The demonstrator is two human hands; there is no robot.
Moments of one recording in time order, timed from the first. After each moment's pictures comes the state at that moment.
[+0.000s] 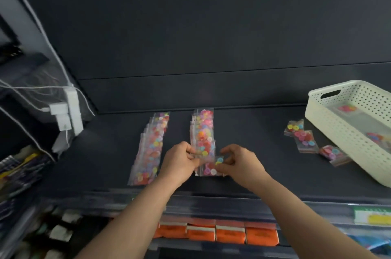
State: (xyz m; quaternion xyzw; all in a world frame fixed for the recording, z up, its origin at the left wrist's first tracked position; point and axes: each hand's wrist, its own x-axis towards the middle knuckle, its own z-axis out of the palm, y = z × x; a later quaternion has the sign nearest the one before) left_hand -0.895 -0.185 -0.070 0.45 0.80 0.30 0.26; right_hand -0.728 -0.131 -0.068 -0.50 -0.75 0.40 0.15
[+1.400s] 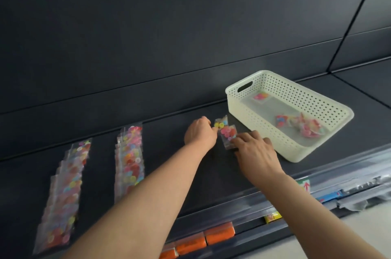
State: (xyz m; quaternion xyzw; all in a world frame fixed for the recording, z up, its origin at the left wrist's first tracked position) left_hand -0.712 -0.019 -0.065 0.61 0.75 0.16 0.20; right_hand -0.569 -0.082 -0.074 -0.61 -0.79 -0.02 0.07
